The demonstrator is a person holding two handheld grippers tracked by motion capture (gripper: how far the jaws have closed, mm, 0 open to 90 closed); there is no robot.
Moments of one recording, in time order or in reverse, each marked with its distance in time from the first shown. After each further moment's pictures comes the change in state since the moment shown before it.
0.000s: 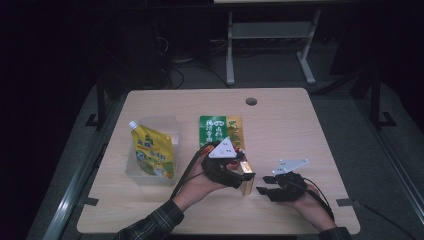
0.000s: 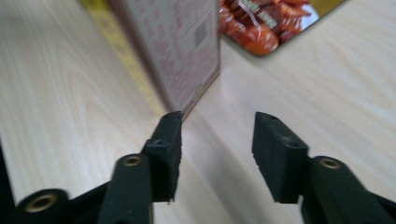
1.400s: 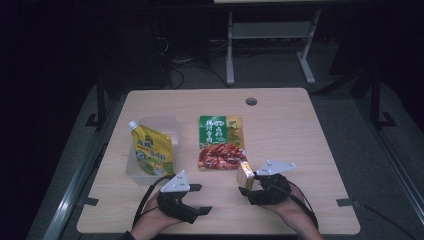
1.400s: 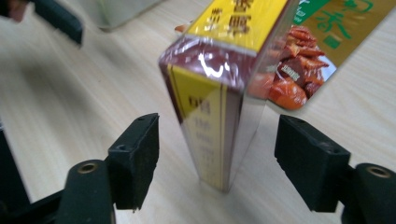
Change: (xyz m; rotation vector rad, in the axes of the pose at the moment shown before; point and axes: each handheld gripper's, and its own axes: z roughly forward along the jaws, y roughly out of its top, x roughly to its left) left arm -0.022 -0.109 -0.085 0.109 0.013 -0.134; right arm 0.044 0.030 0.011 -0.106 -0.072 0.063
